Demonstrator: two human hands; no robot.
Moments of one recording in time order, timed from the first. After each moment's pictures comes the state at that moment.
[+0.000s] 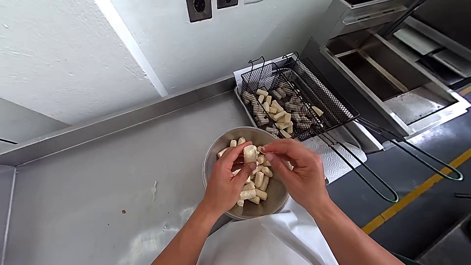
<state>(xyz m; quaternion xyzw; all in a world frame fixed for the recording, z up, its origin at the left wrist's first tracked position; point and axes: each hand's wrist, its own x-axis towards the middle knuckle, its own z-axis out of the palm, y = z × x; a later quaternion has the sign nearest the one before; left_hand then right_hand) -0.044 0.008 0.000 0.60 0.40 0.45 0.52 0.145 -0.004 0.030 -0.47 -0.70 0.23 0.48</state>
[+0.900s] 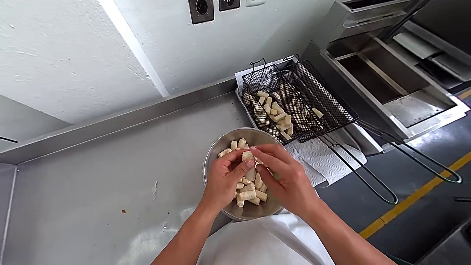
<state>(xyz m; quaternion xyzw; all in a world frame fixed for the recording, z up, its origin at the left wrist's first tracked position) -0.048 0.007 -0.001 0.52 0.41 0.45 0.60 0.135 -0.008 0.019 -0.45 -0.77 0.18 0.40</state>
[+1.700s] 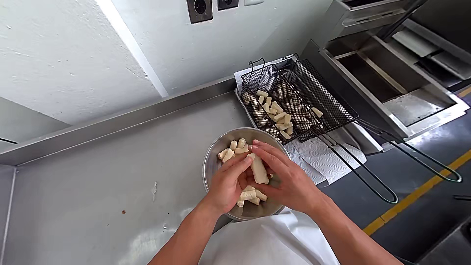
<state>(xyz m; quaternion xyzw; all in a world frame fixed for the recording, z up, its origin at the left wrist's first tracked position) -0.041 0.008 0.001 0.34 0.27 0.40 0.81 0.152 -0.004 0.010 -0.41 -0.83 0.17 0.33</state>
